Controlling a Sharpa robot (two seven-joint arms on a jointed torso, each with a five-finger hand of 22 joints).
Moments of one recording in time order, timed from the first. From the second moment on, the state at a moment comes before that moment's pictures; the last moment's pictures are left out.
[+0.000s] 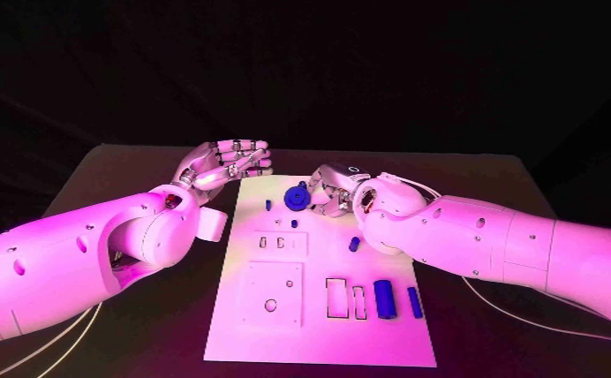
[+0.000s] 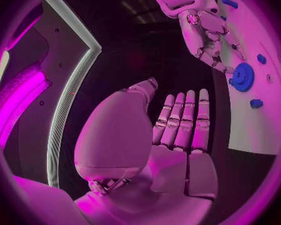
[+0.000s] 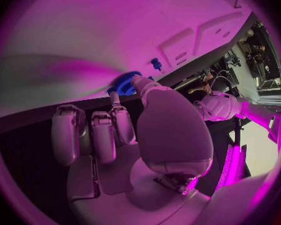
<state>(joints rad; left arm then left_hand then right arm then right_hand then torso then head) 1.15 -0.95 0.05 1.61 -0.10 -0.30 0.42 1.47 -0.18 0.39 0.26 0.10 0.75 0.20 0.25 0.20 0.91 0.22 0.08 0.07 0.81 0.19 0.23 0.31 0.17 0.78 0.29 0.22 0.07 1.27 -0.45 -0.18 1.24 -1.45 -0.38 -0.23 1.29 -0.23 0.36 0.27 0.22 0.87 0.17 0.20 0.39 1.40 0.08 1.42 1.31 1.47 0.00 1.55 1.31 0.05 1.44 0.12 1.41 1.31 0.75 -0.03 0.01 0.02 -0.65</state>
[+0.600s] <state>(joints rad) 1.15 -0.95 0.05 1.61 -0.10 -0.30 0.41 1.47 -0.18 0.39 0.26 0.10 0.75 0.20 0.25 0.20 0.91 0.22 0.08 0.07 0.81 0.19 0.23 0.31 0.17 0.78 0.29 0.22 0.07 1.27 -0.47 -0.18 1.27 -1.44 -0.37 -0.24 1.28 -0.22 0.36 0.28 0.22 0.87 0.17 0.20 0.39 1.40 0.08 1.42 1.31 1.47 0.00 1.55 1.31 0.05 1.44 0.12 1.42 1.31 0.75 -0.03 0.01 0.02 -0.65</state>
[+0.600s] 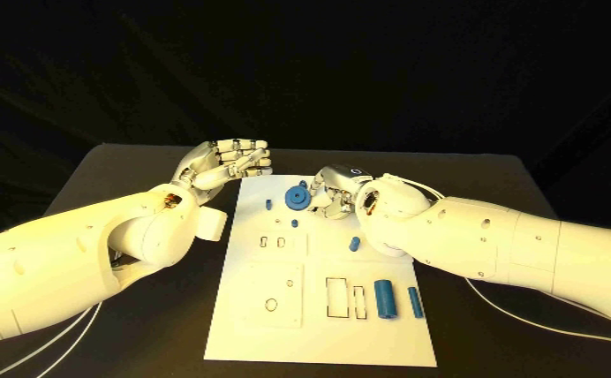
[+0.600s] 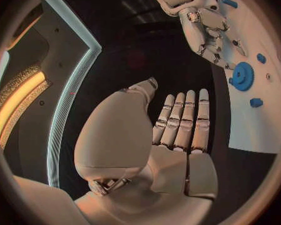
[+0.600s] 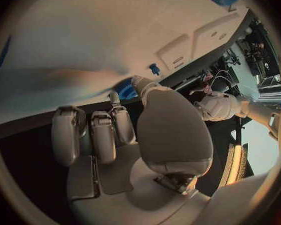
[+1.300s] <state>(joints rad) 1.15 -0.95 0.05 1.60 -0.10 -0.30 0.41 1.47 -0.18 0.39 0.26 0.10 0.75 0.20 0.25 0.20 0.91 0.22 0.08 0.07 0.81 0.19 0.23 0.31 0.17 0.78 0.29 0.22 0.07 1.28 -0.51 -0.17 1.32 -1.43 -0.39 -0.24 1.28 -0.22 0.36 0.28 0.22 0.88 0.16 0.20 0.39 1.40 0.08 1.43 1.31 1.47 0.00 1.55 1.31 0.05 1.44 0.12 1.42 1.31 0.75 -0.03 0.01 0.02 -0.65</state>
